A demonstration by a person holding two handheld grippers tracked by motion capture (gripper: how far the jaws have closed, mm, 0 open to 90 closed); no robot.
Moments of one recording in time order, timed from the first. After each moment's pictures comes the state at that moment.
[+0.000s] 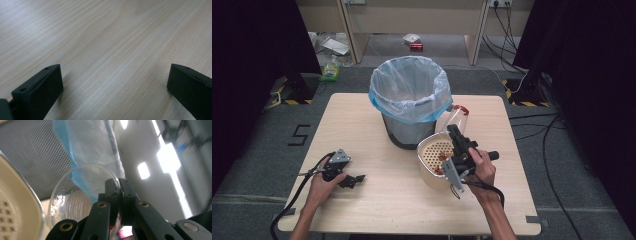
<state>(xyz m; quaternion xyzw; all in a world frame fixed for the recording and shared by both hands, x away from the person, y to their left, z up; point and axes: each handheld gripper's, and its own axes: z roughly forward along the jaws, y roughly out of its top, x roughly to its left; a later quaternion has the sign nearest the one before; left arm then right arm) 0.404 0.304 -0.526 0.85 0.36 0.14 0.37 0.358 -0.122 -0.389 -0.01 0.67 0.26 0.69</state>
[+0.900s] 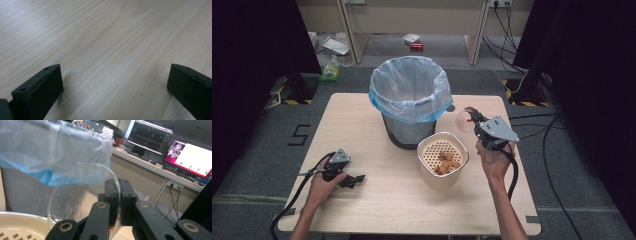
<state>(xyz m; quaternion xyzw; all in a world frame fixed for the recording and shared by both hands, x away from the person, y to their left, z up) 0.404 0.304 -0.525 0.85 0.36 0.14 0.37 0.407 -0.185 -0.353 0.30 0.68 0.48 0.46</state>
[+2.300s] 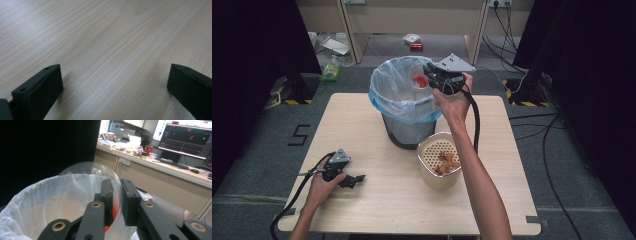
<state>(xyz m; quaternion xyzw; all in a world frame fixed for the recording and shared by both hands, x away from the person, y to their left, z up) 0.404 0.304 -0.526 0.85 0.36 0.14 0.37 0.499 -0.071 -0.260 0.29 0.70 0.55 0.35</state>
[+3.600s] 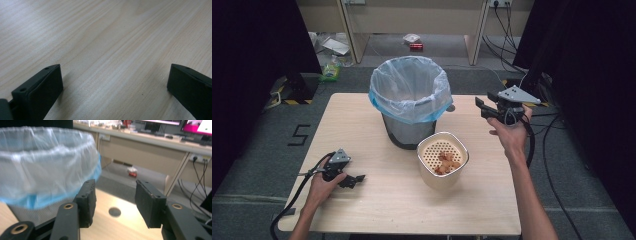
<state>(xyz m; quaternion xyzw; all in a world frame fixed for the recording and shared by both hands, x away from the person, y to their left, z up) 0.404 0.304 -0.525 0.85 0.36 0.14 0.37 0.452 -0.219 -0.312 0.39 0.71 0.49 0.34</state>
